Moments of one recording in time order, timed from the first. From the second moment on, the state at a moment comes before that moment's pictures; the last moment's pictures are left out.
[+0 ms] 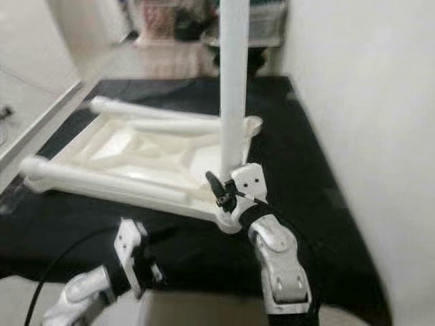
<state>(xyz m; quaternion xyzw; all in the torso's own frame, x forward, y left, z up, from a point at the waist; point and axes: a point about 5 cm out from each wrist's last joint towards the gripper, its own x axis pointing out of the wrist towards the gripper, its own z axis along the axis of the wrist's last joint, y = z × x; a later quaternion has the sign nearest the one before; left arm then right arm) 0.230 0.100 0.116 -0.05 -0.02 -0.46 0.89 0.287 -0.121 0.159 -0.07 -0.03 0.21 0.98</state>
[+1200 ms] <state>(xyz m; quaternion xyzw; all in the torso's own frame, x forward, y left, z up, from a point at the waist) 0.236 0.092 0.119 -0.02 -0.04 -0.44 0.90 0.350 -0.152 0.215 -0.08 0.01 0.61 0.79</state>
